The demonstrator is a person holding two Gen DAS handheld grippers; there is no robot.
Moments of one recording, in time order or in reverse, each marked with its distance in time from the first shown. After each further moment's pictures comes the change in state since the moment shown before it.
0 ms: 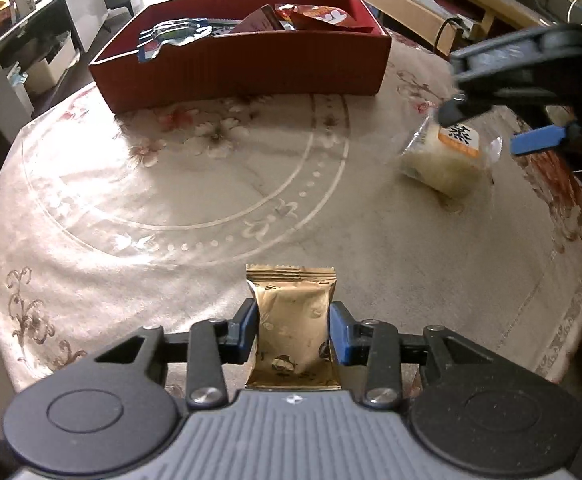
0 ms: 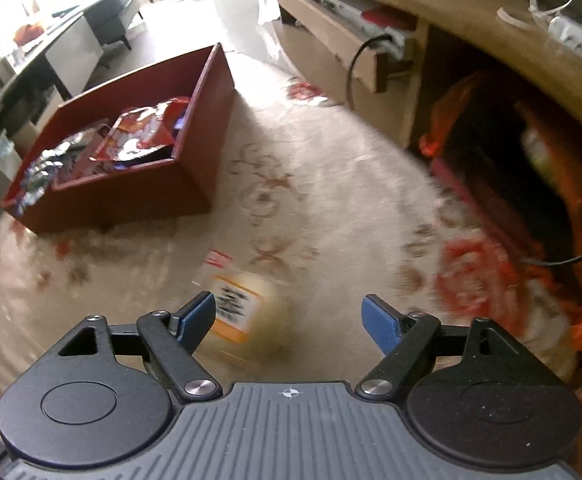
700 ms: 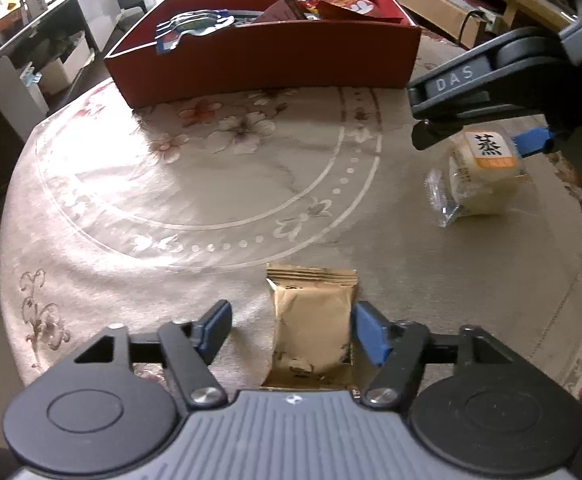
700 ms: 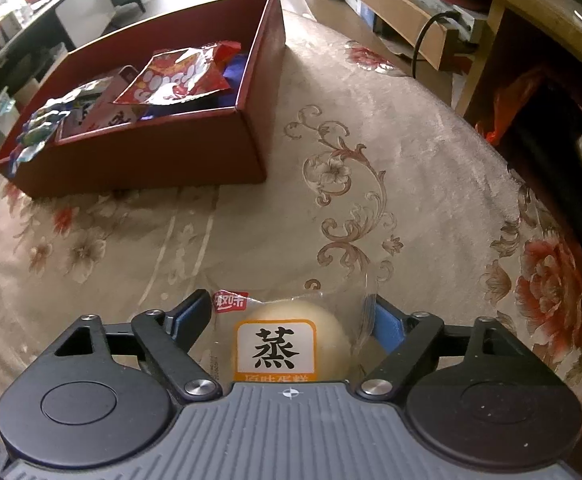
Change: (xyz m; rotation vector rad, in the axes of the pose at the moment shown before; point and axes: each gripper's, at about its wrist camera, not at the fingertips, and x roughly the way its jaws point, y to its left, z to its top) left arm 0.016 0.009 0.002 0.004 0.003 0.073; right arm 0.038 0.045 0.000 -0.085 0.080 -0.023
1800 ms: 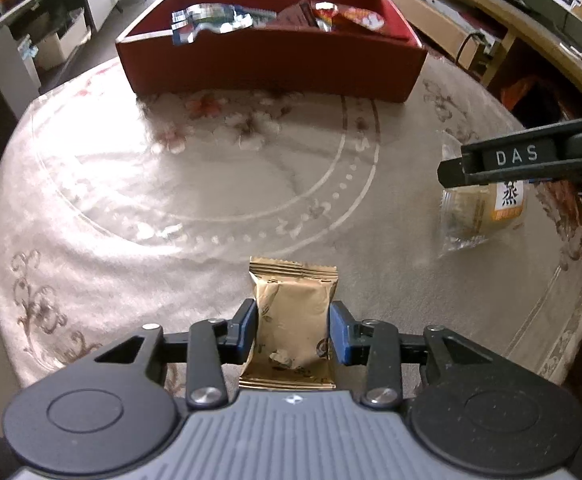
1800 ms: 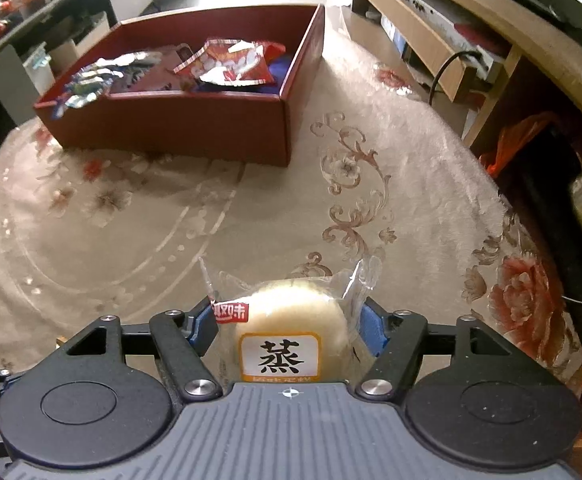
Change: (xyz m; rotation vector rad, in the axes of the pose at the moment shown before) left arm -0.018 0.020 0.001 -0.069 0.005 -0.095; right arm -0.028 0.010 -0.020 -0.171 -0.037 -0.010
